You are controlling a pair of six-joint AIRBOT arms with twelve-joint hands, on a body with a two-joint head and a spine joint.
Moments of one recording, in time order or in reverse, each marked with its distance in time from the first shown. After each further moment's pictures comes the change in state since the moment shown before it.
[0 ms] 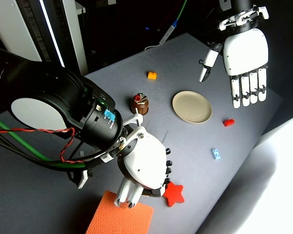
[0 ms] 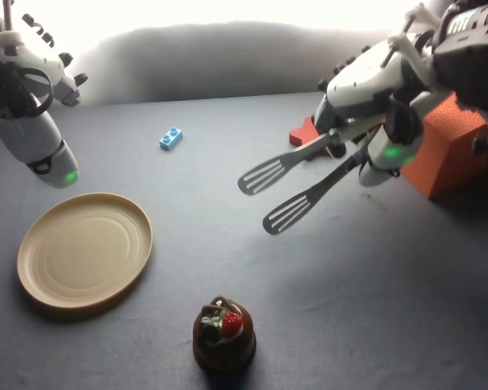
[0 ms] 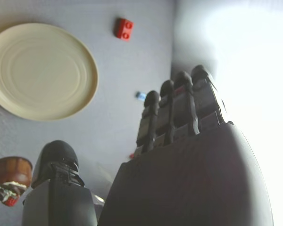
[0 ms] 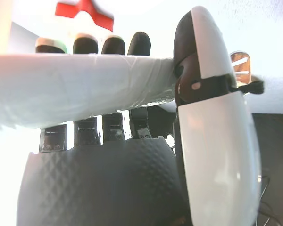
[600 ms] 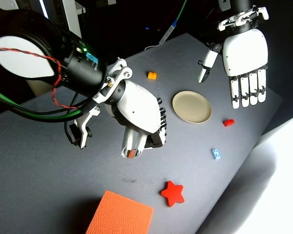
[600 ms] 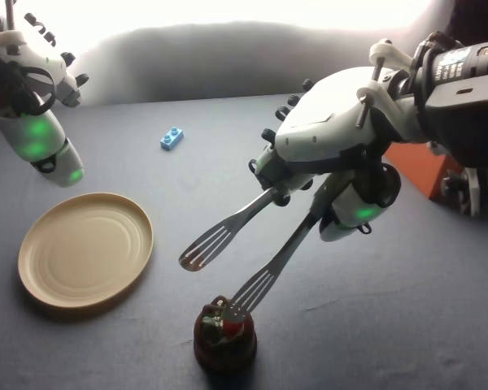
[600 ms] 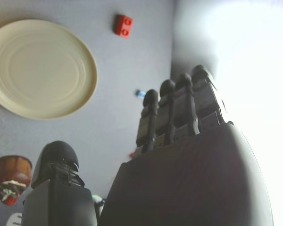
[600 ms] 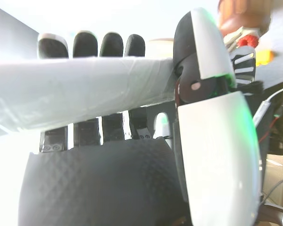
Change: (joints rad) left arm 0.000 -0.004 0.000 0.001 -0.001 0.000; right arm 0.014 0.102 -0.324 -0.005 0.059 -0.048
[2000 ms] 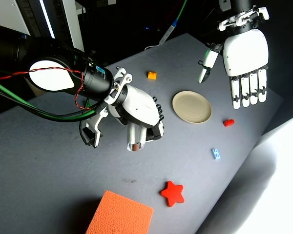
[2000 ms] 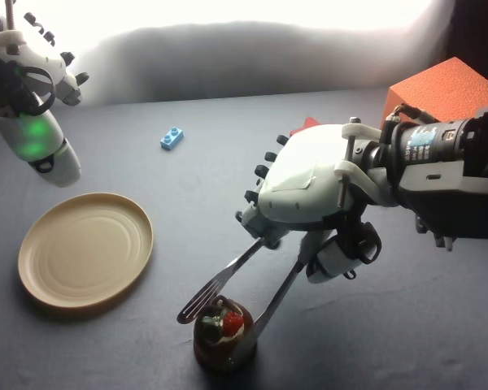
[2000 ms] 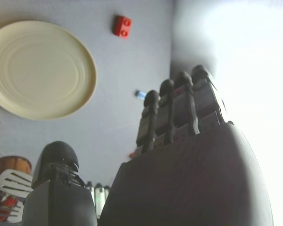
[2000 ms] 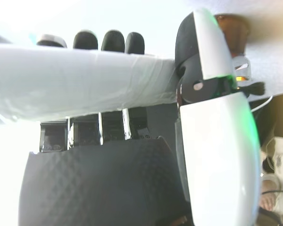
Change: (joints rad) left arm 0.000 -0.001 0.003 0.002 -0.001 0.000; right arm -0.154 -0.056 0.003 -0.101 0.163 -0.025
